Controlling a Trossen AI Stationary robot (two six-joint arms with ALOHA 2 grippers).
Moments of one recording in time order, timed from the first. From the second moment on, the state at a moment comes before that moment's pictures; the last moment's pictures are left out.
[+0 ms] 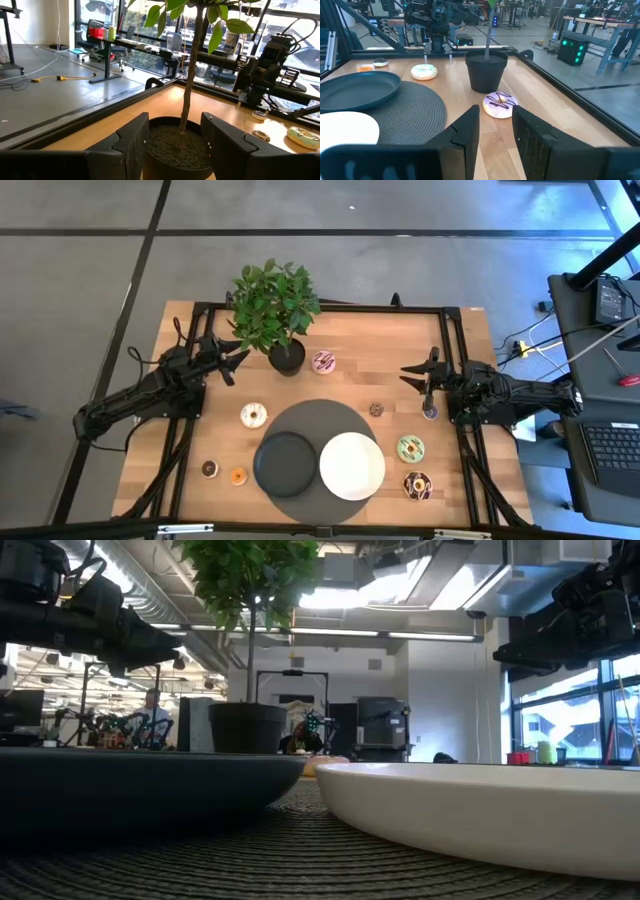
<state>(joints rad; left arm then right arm) 0.51 0.01 0.01 0.02 -0.01 -0.20 -0.07 0.05 0.06 -0.10 0.16 -0.03</state>
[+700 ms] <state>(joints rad) 0.51 0.01 0.01 0.04 -0.01 -0.20 -0.07 0.06 0.06 -0.11 0.08 0.13</state>
